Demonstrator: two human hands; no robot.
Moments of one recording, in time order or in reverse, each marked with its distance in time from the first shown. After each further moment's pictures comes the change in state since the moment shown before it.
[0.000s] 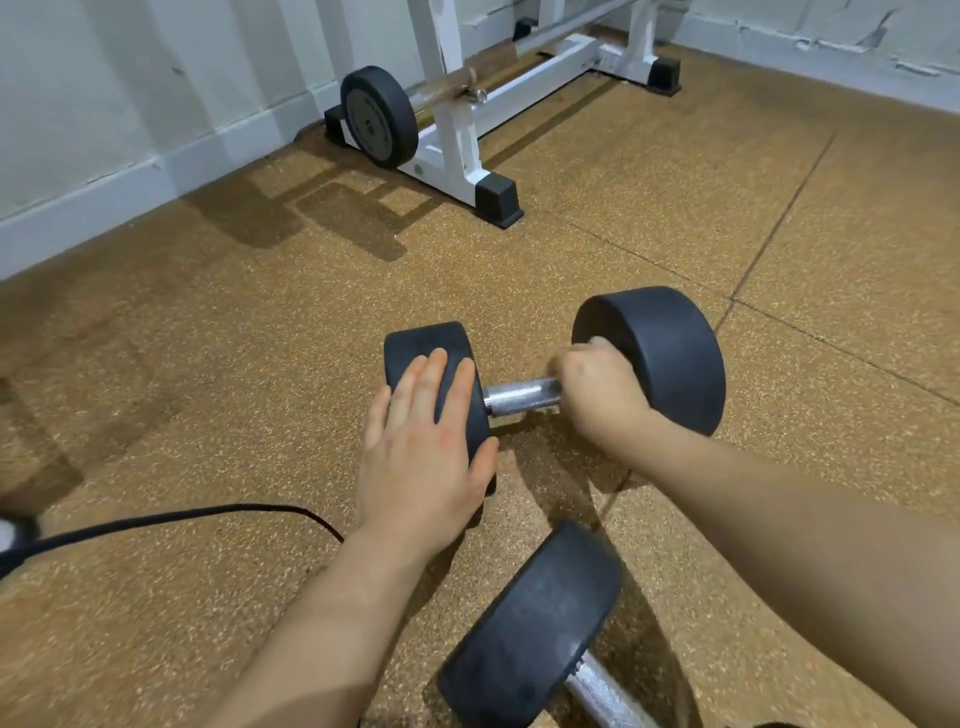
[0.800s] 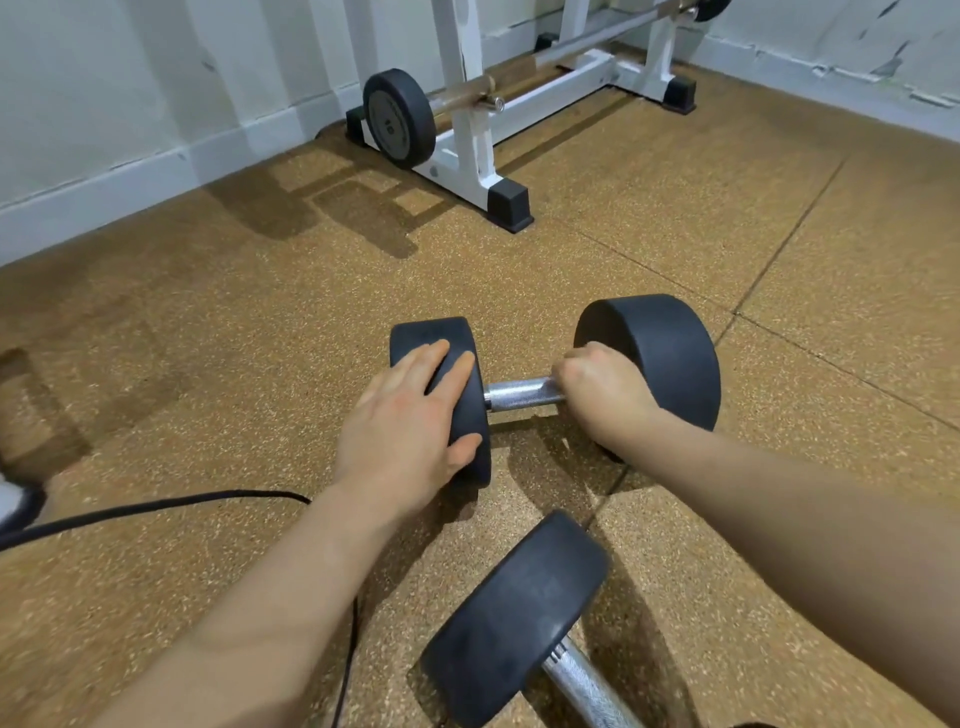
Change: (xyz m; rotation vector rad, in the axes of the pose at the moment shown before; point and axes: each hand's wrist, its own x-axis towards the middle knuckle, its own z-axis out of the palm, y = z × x) left_hand 0.009 -0.010 -0.023 0.083 -0.125 0.083; right_hand -0.010 0.012 -0.008 -0.056 0.000 -0.115
